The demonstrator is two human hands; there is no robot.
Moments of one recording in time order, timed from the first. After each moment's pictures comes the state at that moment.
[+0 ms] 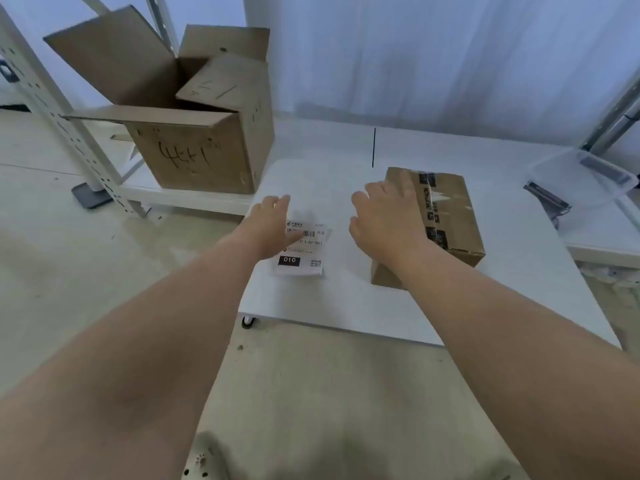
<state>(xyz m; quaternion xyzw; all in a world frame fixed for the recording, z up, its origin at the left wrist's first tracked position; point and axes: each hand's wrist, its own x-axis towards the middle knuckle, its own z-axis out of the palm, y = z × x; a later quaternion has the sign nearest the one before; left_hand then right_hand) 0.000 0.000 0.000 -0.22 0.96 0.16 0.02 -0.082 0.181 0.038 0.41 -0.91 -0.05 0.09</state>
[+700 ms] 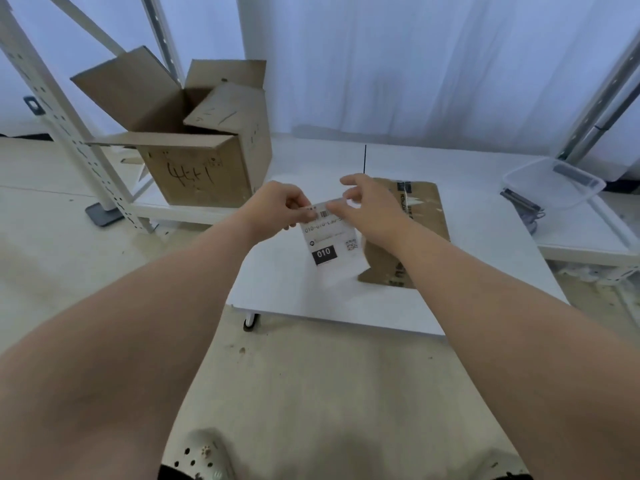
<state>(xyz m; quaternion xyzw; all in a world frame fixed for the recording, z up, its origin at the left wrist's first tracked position) 0.023 0.043 0.081 -0.15 0.90 0.41 -0.07 -0.064 0.201 0.080 0.34 -0.83 0.41 -0.13</state>
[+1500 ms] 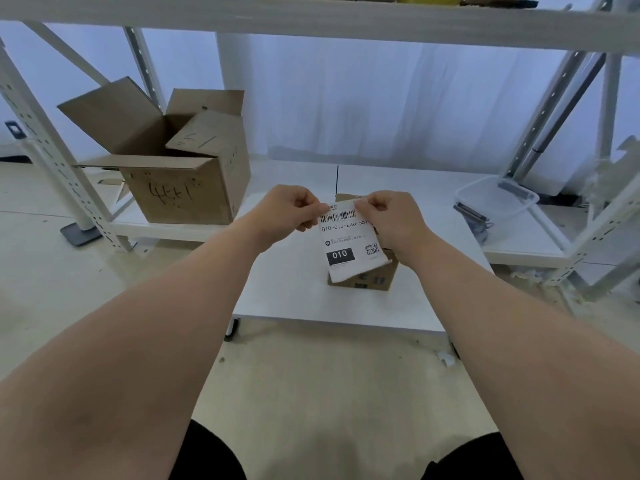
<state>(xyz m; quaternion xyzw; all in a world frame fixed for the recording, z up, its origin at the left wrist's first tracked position) 0.024 0.106 0.117 -0.11 0.84 0.52 -0.10 -0.055 0.274 0.114 0.22 -0.80 0.55 -0.07</state>
